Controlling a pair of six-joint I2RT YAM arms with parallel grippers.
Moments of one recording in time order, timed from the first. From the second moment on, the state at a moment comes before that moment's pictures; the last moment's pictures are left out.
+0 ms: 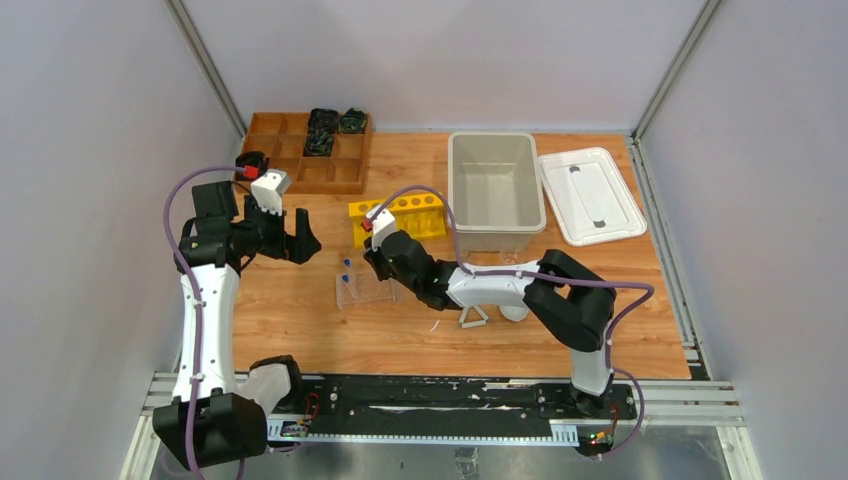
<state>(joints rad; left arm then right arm) 0.23 1.01 1.05 -0.85 0.60 0.31 1.08 1.89 1.15 0.41 0.27 0.14</state>
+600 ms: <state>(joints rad) 0.23 1.01 1.05 -0.85 0.60 0.31 1.10 1.95 1.15 0.42 0.27 0.14</state>
